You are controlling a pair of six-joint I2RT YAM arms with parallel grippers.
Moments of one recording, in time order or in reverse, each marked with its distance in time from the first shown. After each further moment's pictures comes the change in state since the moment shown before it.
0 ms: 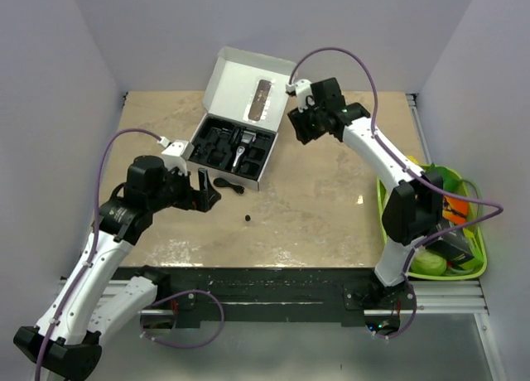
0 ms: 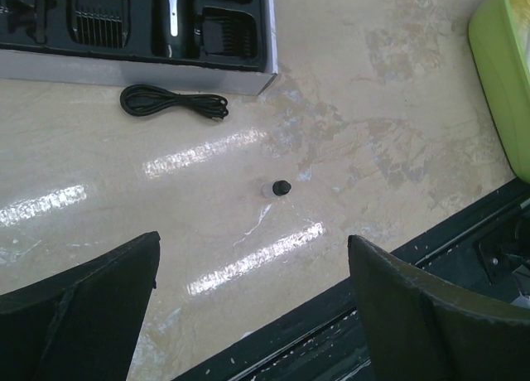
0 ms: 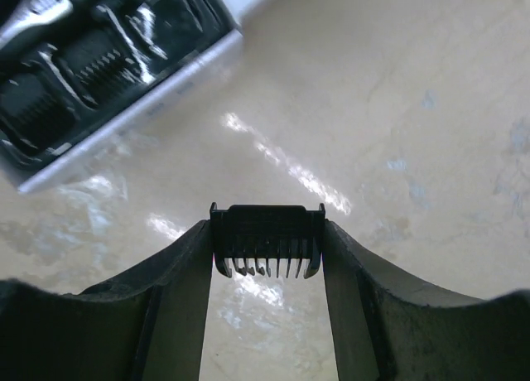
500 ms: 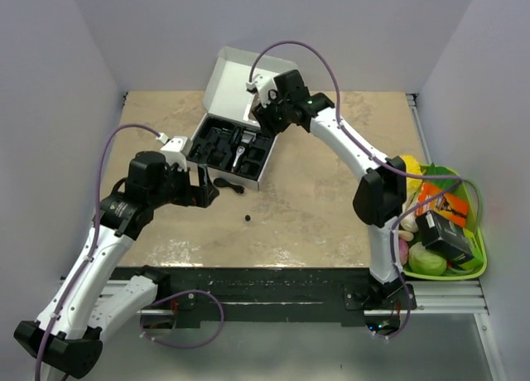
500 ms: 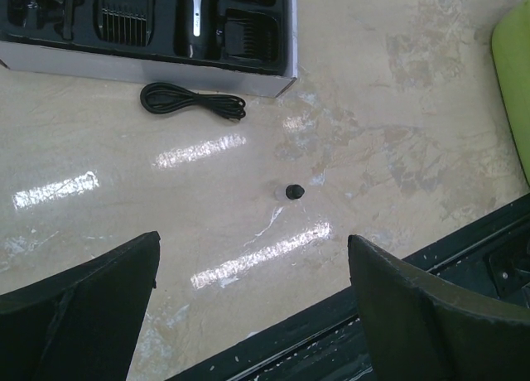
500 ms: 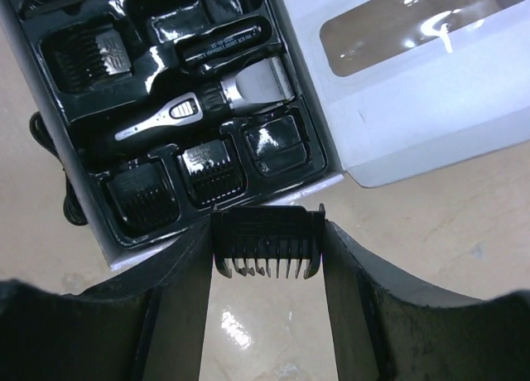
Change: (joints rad) left arm 0.000 0.042 0.057 -0.032 -0.064 -0.010; right arm 0.166 0.238 0.377 -0.040 -0.090 -0.068
